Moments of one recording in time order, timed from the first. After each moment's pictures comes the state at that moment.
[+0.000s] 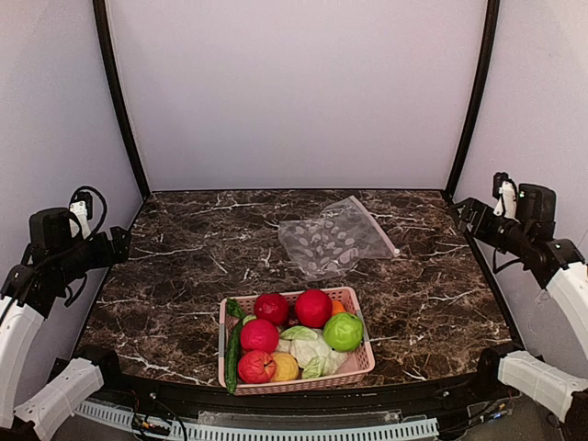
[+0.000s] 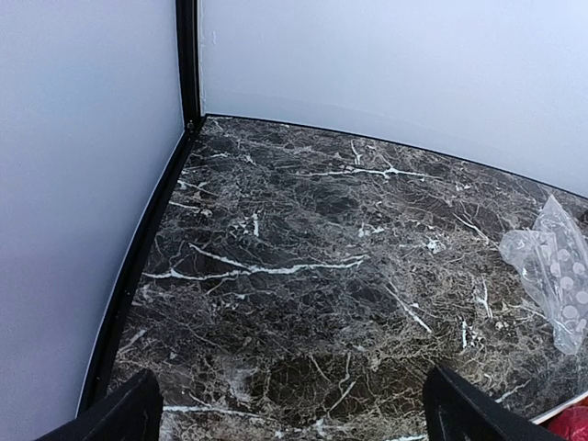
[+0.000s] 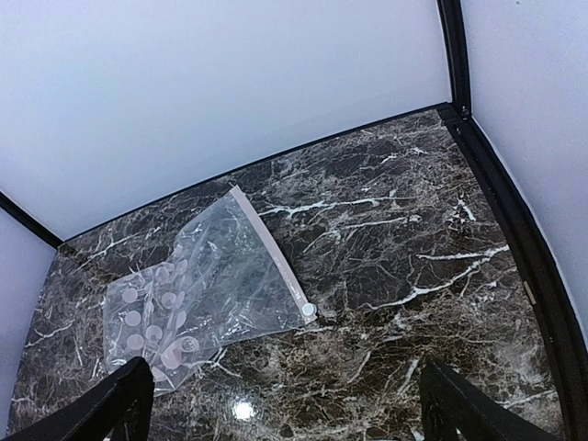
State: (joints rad) left arm -0.05 0.54 0.72 -0.65 -0.07 -0.21; right arm 0.06 0.76 0.77 -0.44 -0.15 0.39
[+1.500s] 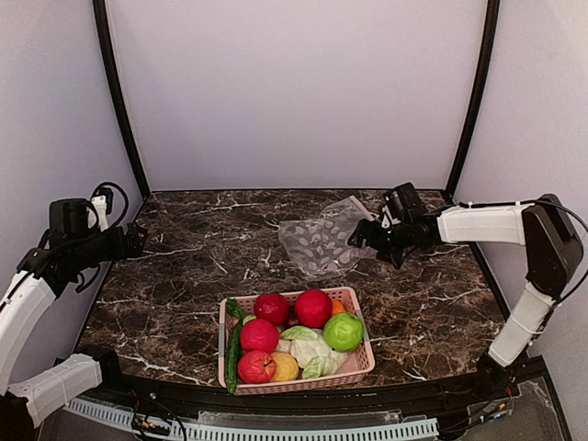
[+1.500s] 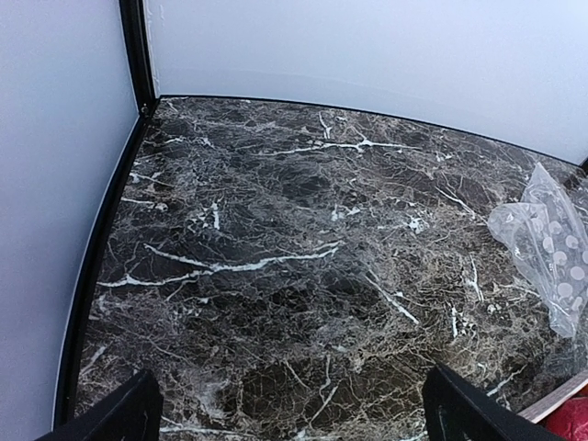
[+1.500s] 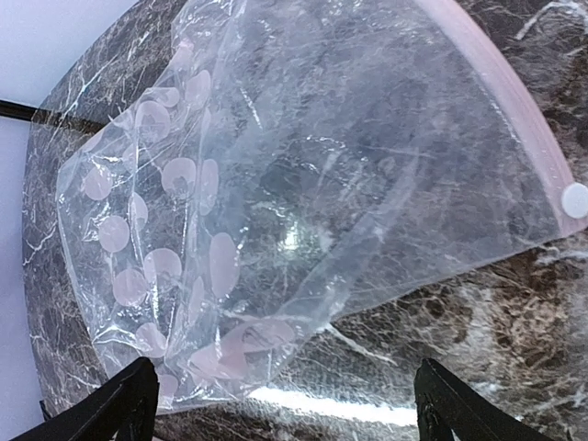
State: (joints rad) left arm -0.05 0.72 0.72 -0.53 0.03 -0.17; right arm 0.51 1.66 1.03 -0.24 -0.14 0.73
